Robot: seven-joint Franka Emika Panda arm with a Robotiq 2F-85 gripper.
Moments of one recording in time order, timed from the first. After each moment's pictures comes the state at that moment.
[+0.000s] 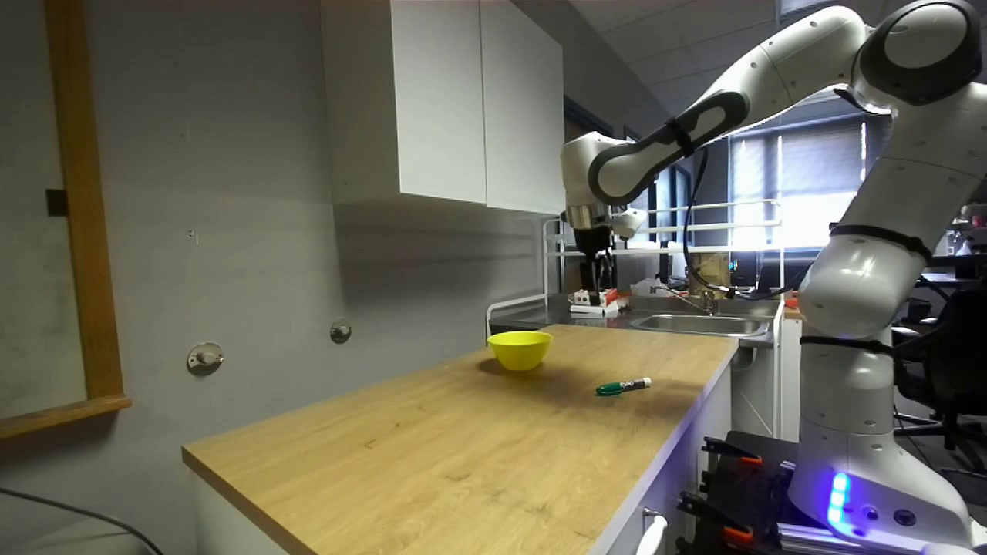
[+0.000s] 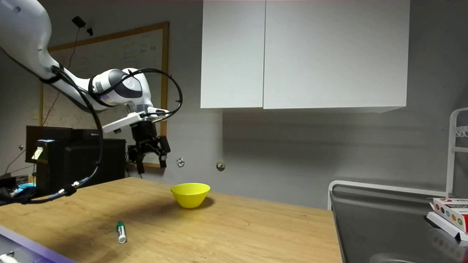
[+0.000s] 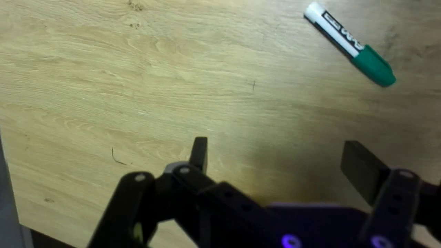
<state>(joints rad) -0.07 -0.45 0.07 -2.43 -0.31 1.97 0.04</state>
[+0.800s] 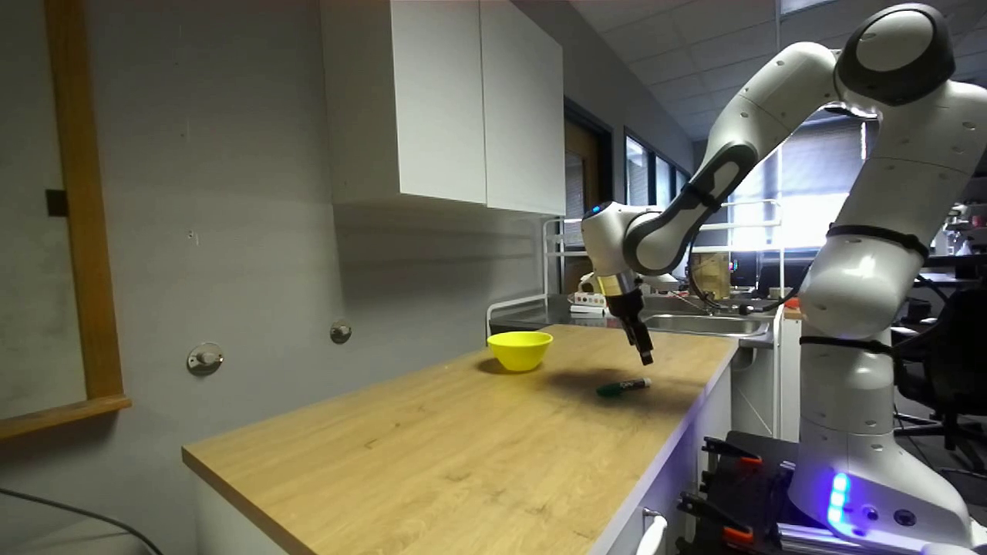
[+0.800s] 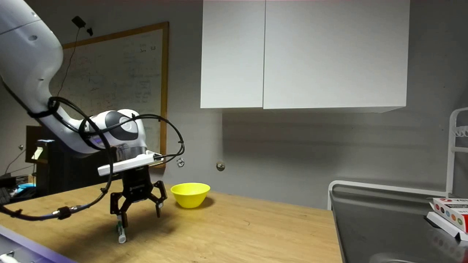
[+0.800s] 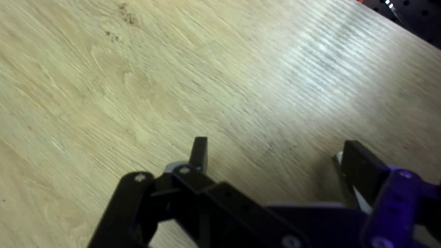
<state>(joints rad) -0.05 -0.39 -0.02 -2.72 -0.51 2.17 -0.32</state>
